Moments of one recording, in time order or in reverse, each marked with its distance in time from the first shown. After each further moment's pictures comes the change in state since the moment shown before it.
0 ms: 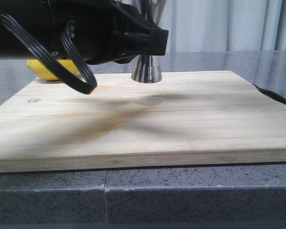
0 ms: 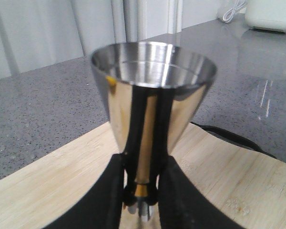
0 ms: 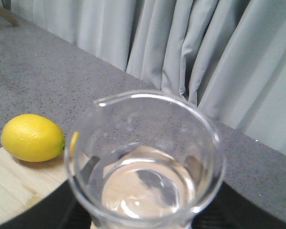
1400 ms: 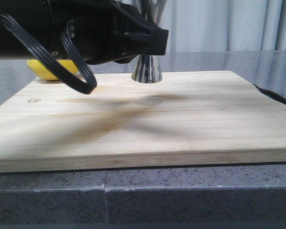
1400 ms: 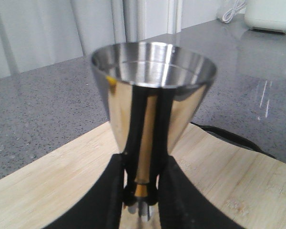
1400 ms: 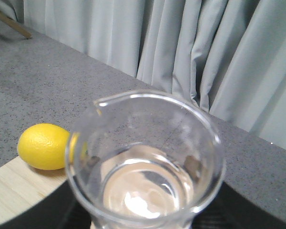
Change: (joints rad) left arm 0.000 0.000 0.000 0.004 0.000 -0.006; right arm 0.000 0.000 0.000 -0.041 0.032 0.067
